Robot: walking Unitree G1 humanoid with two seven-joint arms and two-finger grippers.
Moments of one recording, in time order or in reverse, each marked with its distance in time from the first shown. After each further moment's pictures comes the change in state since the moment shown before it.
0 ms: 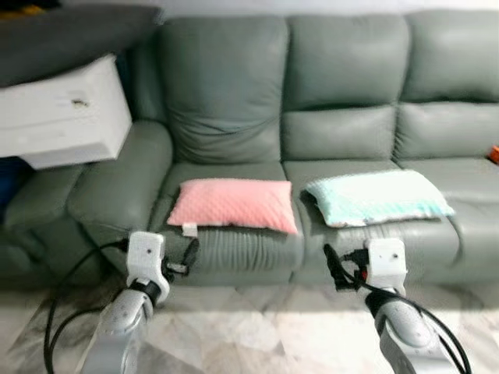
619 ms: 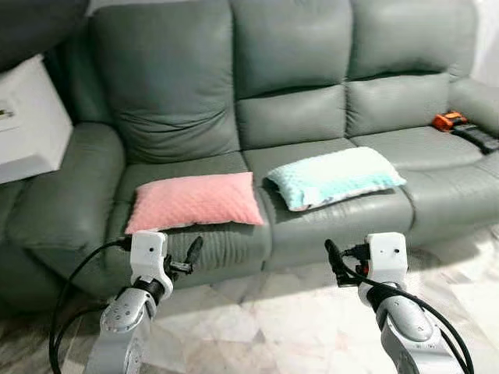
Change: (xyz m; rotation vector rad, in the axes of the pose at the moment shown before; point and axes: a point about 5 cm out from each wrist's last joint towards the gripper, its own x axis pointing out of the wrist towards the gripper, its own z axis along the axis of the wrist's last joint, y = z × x) left arm 0.006 -0.007 0.004 -0.029 -0.016 -0.037; right arm -0.002 -0.005 -0.003 -0.009 0.019 -0.020
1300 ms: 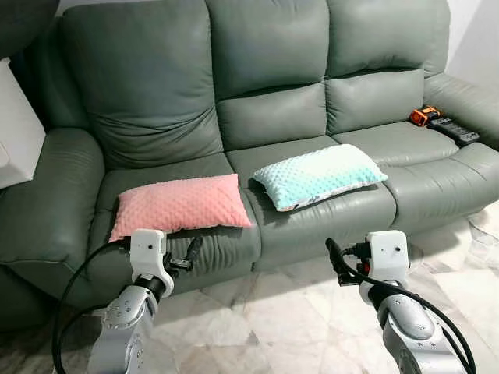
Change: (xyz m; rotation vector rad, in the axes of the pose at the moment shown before) left arm 0.004 0.000 -0.001 -0.051 0.000 0.007; right arm 0.001 -0.002 0.002 -0.012 -0.002 0.003
